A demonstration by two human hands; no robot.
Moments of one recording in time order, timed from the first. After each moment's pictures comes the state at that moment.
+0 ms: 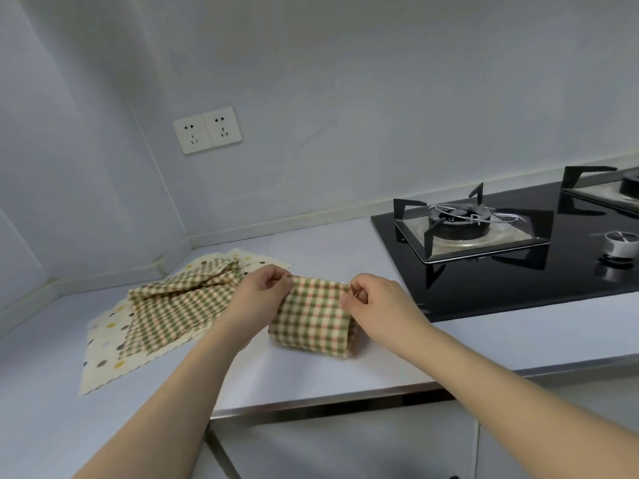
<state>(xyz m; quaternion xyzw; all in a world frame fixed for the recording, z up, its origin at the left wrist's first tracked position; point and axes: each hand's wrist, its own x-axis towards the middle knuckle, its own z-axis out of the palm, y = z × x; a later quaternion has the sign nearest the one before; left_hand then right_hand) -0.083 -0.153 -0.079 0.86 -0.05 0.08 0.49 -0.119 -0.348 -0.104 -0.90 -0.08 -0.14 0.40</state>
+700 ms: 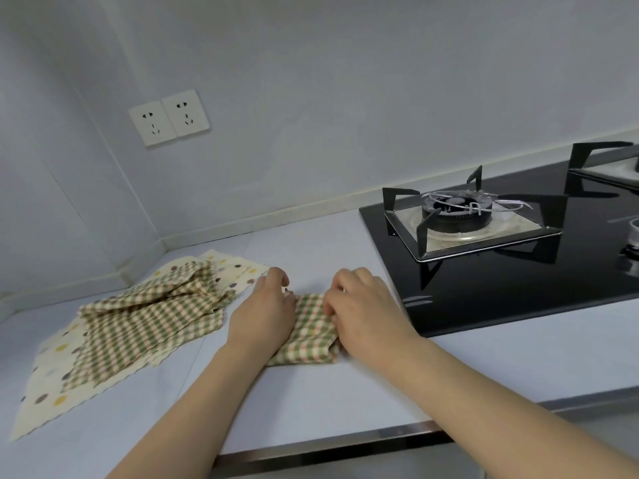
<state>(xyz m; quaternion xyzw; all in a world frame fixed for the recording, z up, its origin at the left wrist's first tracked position) -0.023 -0.192 -0.129 0.96 -0.08 0.22 0.16 -0.065 -0.357 -0.134 -0.94 -0.18 -0.26 0.14</state>
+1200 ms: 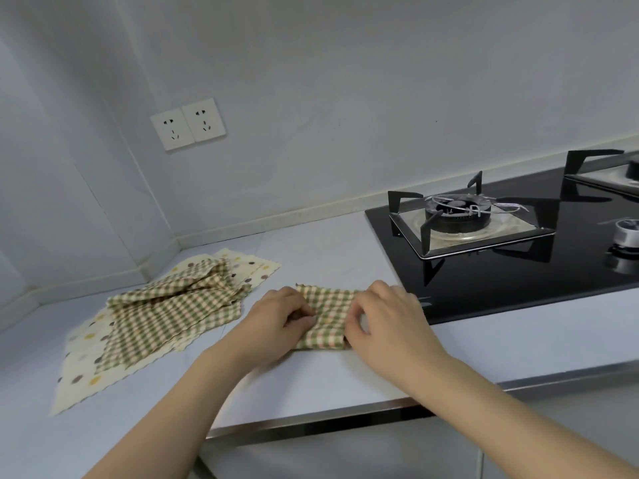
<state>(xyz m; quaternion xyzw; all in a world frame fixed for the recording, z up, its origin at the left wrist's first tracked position) -0.053 -0.156 -0.117 0.94 -0.29 0.07 0.18 -0.120 -0.358 -0.132 -0.94 -0.09 -0.22 0.23</state>
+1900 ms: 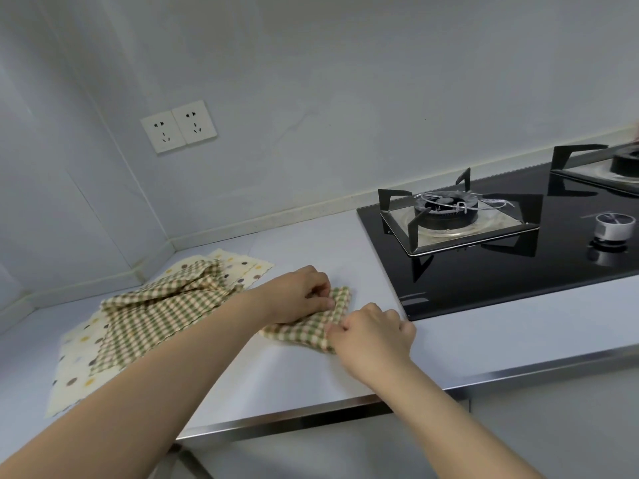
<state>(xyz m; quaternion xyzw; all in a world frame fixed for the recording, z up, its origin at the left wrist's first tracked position) -0.022 -0.206 -0.086 0.95 -0.29 -0.06 0.09 -0.134 -0.338 -0.122 -0.95 0.06 -0.04 0.29</state>
